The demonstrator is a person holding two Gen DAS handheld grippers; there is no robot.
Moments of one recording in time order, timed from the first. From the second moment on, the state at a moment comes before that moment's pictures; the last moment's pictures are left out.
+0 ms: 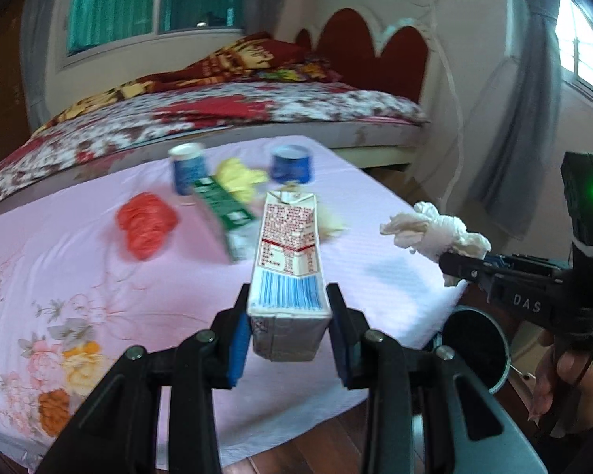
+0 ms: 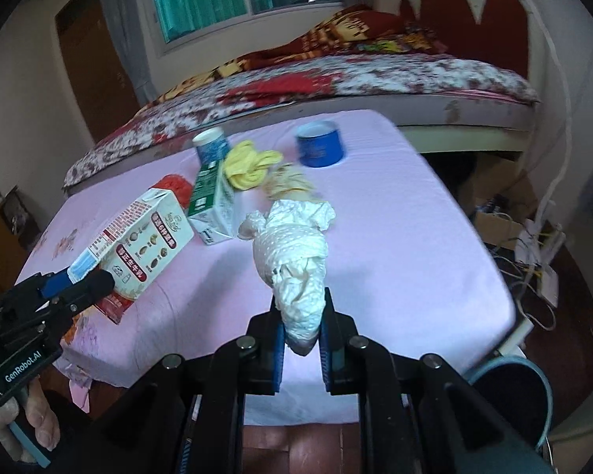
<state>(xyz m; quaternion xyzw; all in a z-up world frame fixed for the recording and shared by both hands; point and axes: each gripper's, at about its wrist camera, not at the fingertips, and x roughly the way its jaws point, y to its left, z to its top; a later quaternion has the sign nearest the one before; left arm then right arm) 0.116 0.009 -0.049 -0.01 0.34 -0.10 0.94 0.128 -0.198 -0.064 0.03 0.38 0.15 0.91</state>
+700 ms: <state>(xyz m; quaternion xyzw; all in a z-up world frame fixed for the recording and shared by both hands) 0.086 -0.168 -0.065 0.05 0.35 -0.25 0.90 0.028 -0.397 -0.078 0.10 0.38 -0.01 0.92</state>
